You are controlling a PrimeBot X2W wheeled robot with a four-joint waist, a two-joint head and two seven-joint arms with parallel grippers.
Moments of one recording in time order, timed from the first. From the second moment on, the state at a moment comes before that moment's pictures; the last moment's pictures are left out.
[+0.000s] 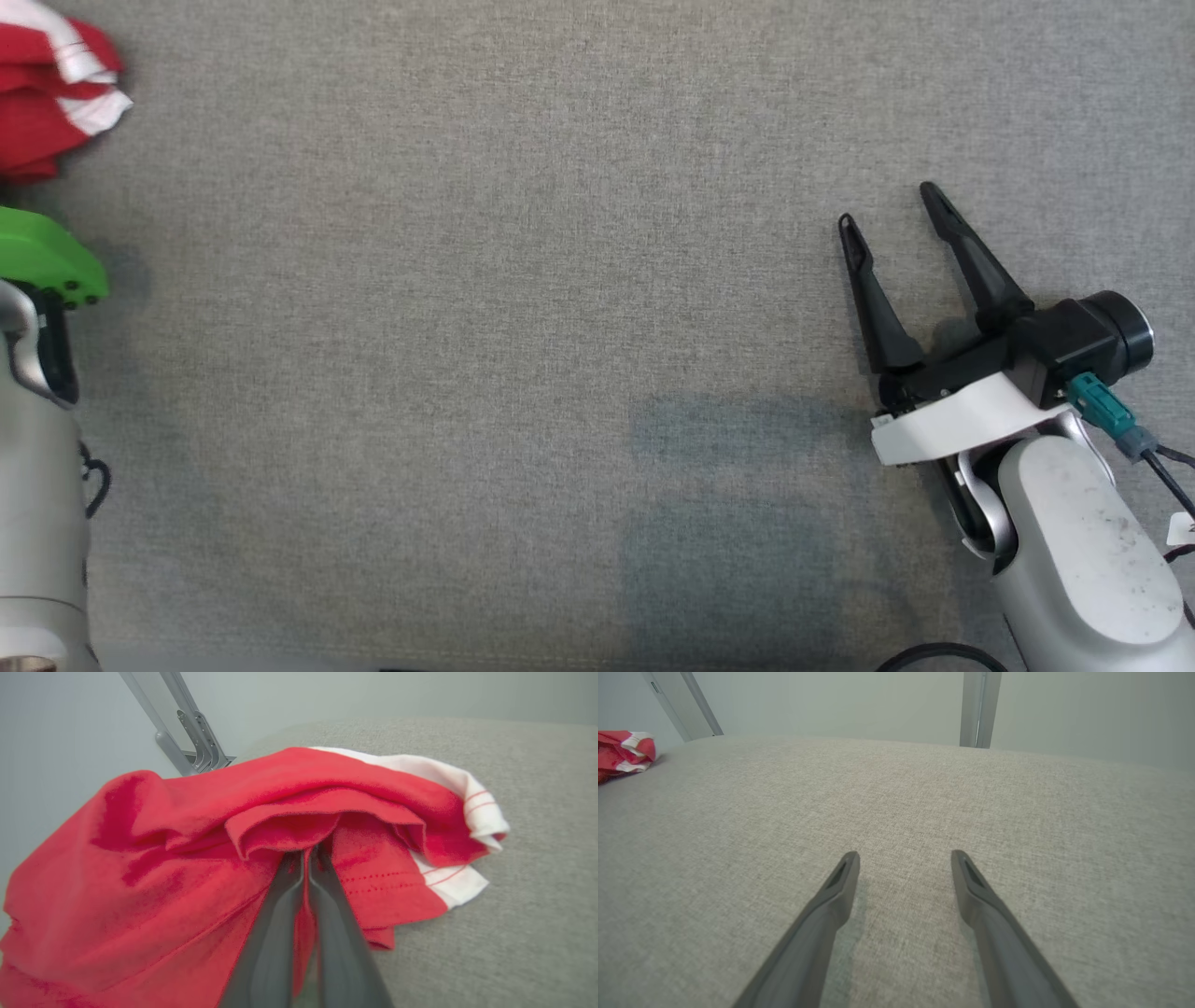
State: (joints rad) left arm -0.90 0.33 0.10 0.98 -0.24 -0.04 -0.26; right arm -0.34 -0.21 0.20 0.10 0.13 0.13 -0.27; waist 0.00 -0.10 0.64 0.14
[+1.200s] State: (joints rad) left arm -0.45 0.05 -0.51 0.43 -0.49 0.03 -0.26; right arm -0.25 -0.05 0.16 0.22 0.19 0.13 -0.26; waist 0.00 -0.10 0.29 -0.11
